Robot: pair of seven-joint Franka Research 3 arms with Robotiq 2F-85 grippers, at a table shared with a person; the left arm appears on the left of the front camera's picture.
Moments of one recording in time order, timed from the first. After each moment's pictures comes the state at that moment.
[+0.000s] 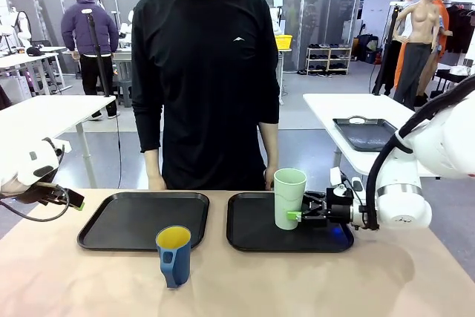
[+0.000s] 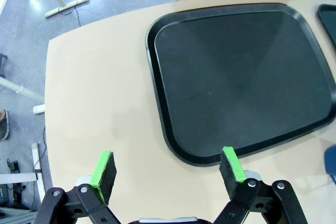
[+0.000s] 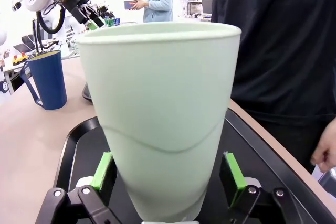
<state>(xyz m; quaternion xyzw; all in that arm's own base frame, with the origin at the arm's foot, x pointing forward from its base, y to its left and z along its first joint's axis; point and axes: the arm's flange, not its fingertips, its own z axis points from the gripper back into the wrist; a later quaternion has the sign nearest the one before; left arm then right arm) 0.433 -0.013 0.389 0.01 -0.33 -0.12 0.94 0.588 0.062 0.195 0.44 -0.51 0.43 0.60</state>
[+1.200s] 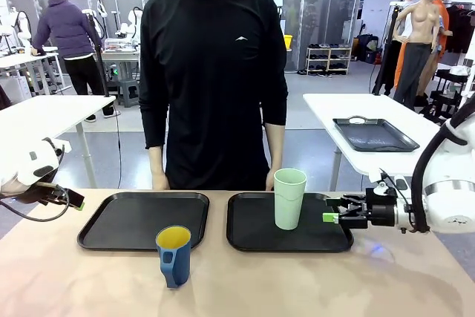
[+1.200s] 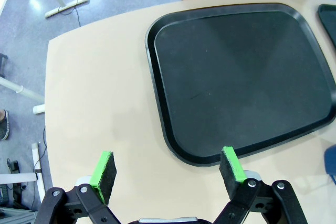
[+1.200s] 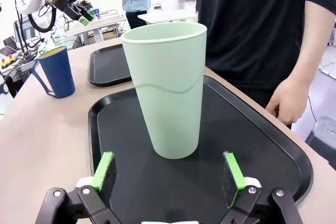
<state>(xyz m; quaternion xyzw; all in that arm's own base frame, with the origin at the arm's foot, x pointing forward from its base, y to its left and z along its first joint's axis) 0.433 -0.013 0.389 0.01 -0.33 -0.12 0.94 0.533 -0.020 0.232 0.41 -0.49 0.40 0.66</state>
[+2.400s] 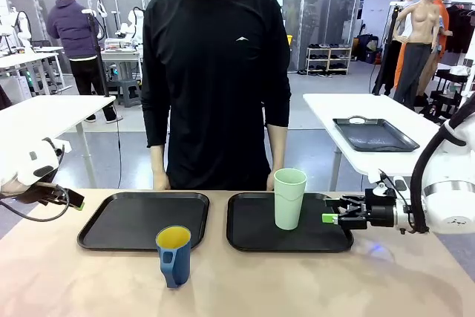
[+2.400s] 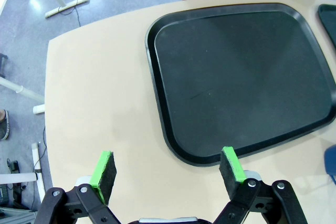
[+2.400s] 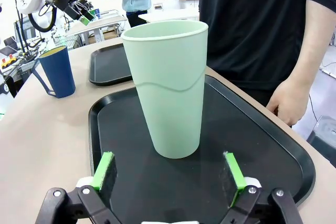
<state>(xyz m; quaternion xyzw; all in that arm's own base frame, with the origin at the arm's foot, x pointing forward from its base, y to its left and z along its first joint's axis) 0.433 -0.013 0.389 0.01 -0.33 -0.12 0.94 0.533 -0.019 0.230 0.41 -0.49 0.40 0.66</state>
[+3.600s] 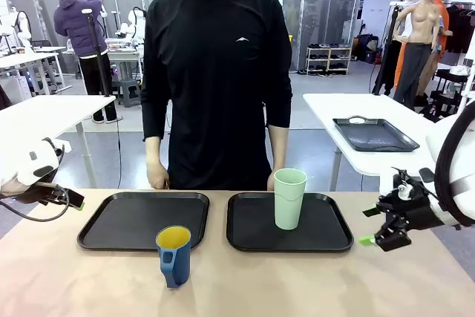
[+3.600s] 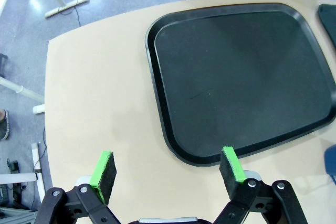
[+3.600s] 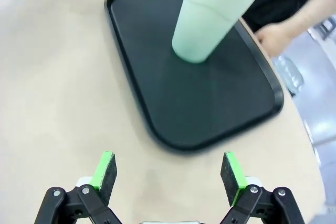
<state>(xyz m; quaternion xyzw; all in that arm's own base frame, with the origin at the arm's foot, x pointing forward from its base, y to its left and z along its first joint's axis) 0.433 -0.013 0.389 0.01 -0.33 -0.12 0.94 0.419 -0.037 0.325 0.12 -0.36 0.53 0.76</state>
